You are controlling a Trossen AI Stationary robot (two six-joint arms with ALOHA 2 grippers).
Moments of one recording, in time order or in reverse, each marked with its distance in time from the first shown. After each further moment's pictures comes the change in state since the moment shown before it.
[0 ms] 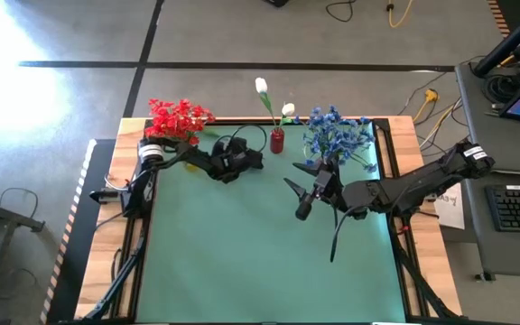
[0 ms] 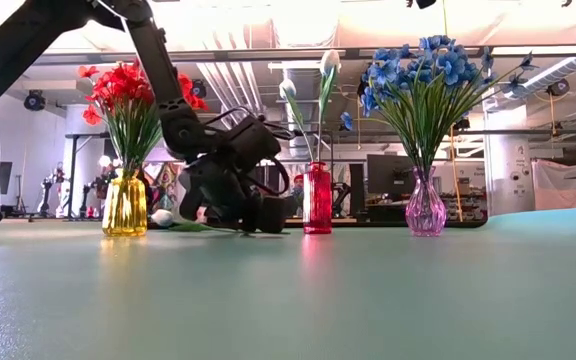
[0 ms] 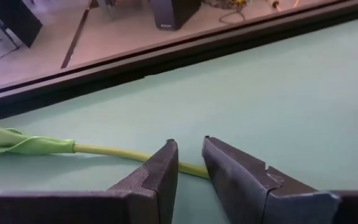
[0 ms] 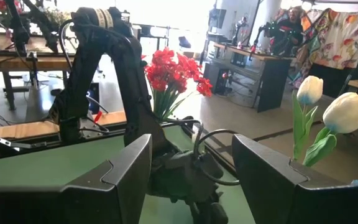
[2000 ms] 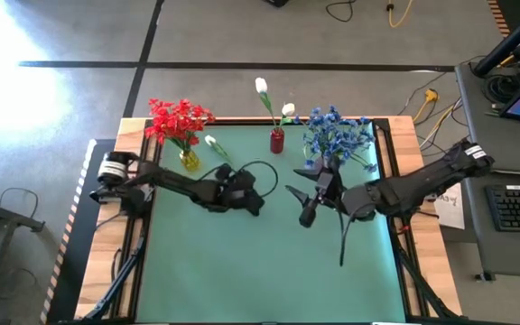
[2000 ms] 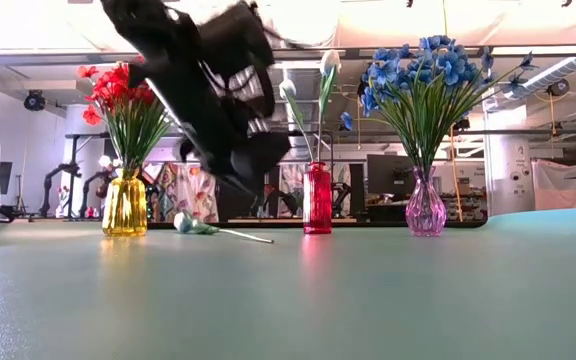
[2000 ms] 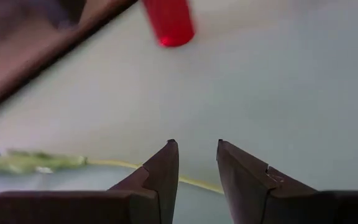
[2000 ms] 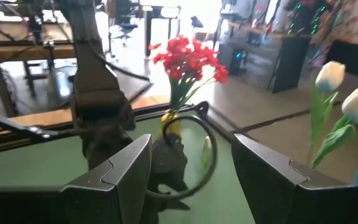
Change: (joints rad) left arm -0.401 -0.323 0.028 -0.532 0.149 -0.011; right arm 0.050 0.000 0.131 -0.277 -0.010 0.162
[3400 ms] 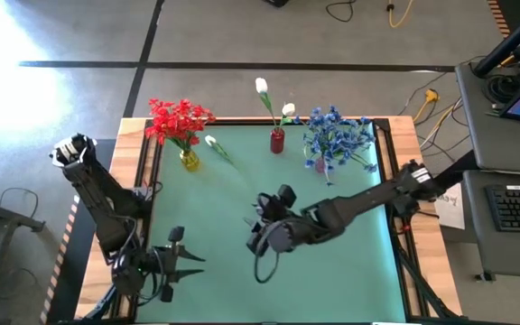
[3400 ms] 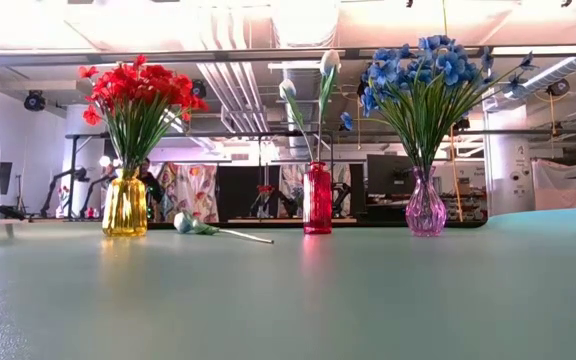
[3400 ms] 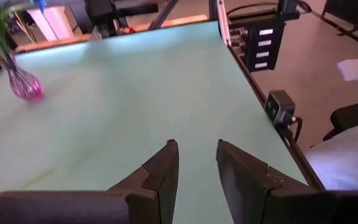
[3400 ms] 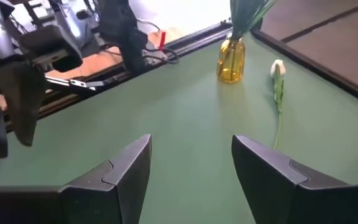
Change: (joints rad) left arm -0.976 -0.575 -0.228 0.029 -0.101 0.149; right arm 0.021 0.571 0.702 -0.606 -0.151 0.529
